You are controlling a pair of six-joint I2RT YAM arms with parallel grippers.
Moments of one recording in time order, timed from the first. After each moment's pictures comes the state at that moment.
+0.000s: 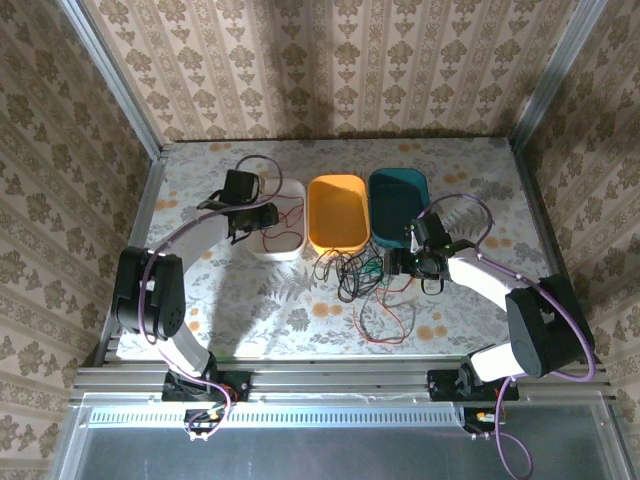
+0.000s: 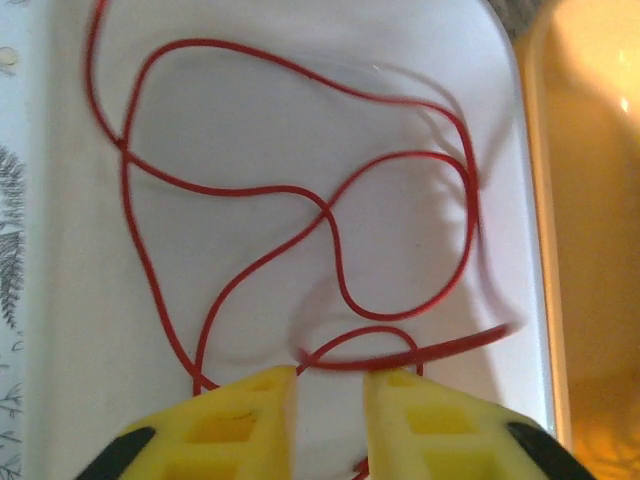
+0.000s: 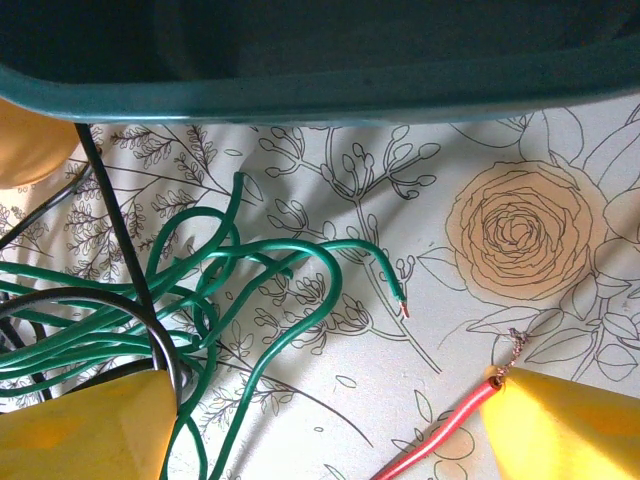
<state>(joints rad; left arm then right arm) -0.35 1.66 1.14 -0.40 0.14 -0.38 0.30 1.43 0.72 -0.38 -0.10 0.41</state>
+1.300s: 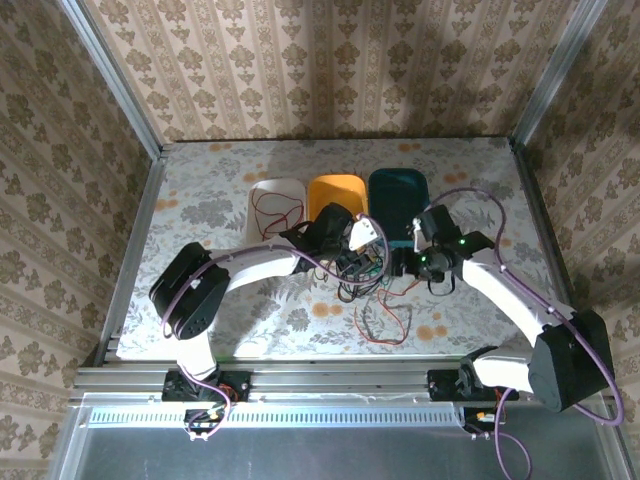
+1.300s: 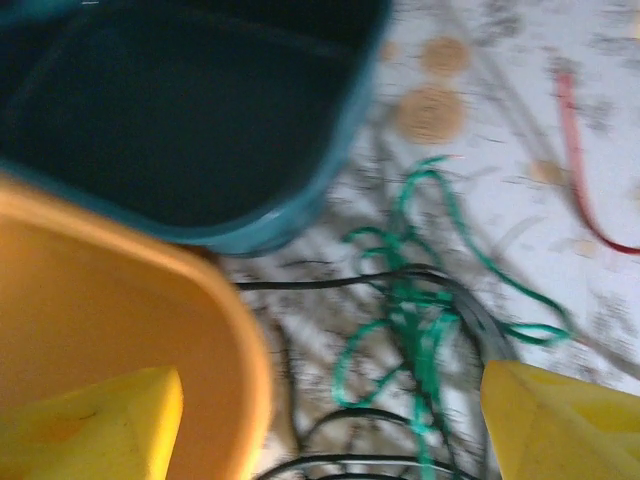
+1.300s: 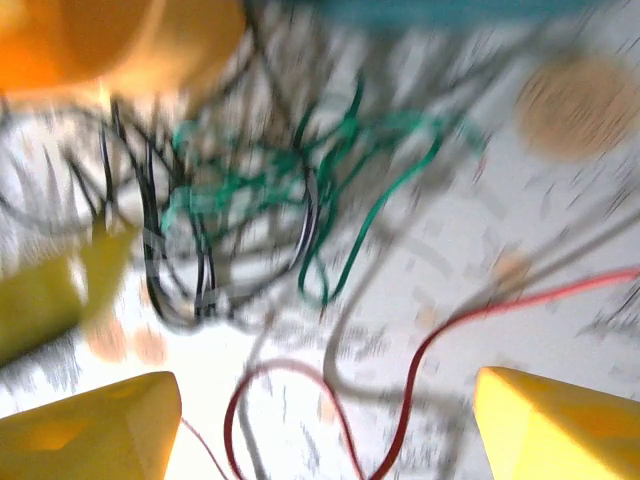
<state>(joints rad) -0.89 1.78 1.13 -0.05 0.09 0.30 0.37 1.25 0.86 -0.78 -0.22 0.44</state>
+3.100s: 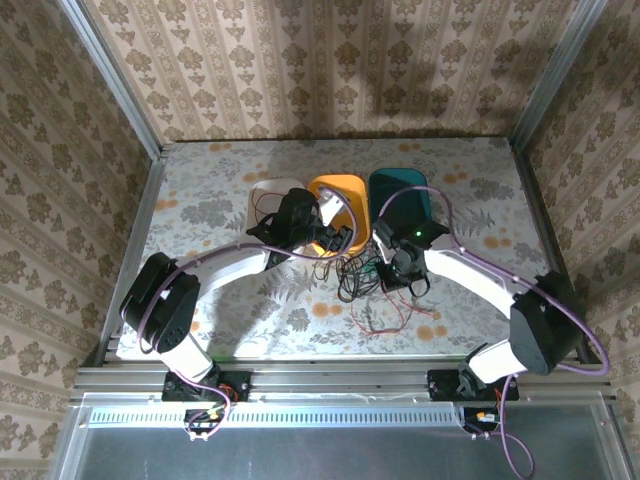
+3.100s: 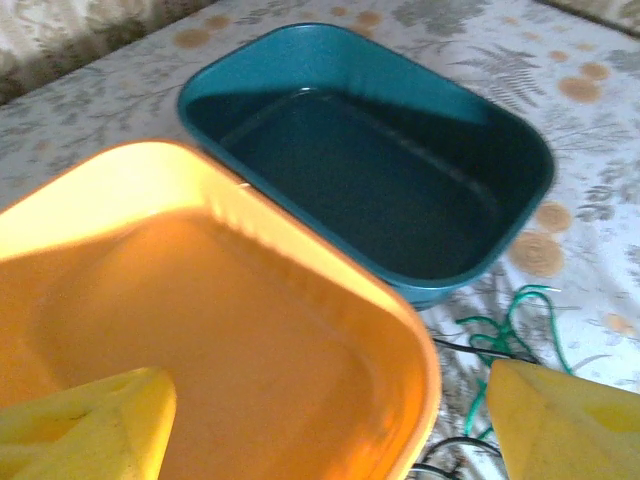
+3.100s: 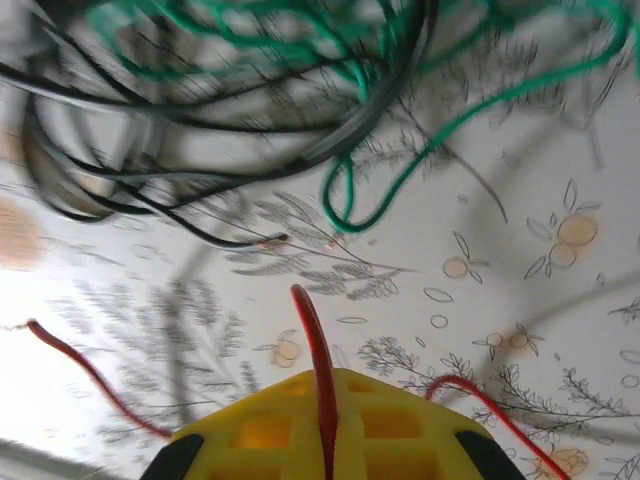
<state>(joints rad) -0.74 1.62 1.02 0.10 0.22 0.07 0.57 1.44 1.06 -0.93 -0.06 0.28</state>
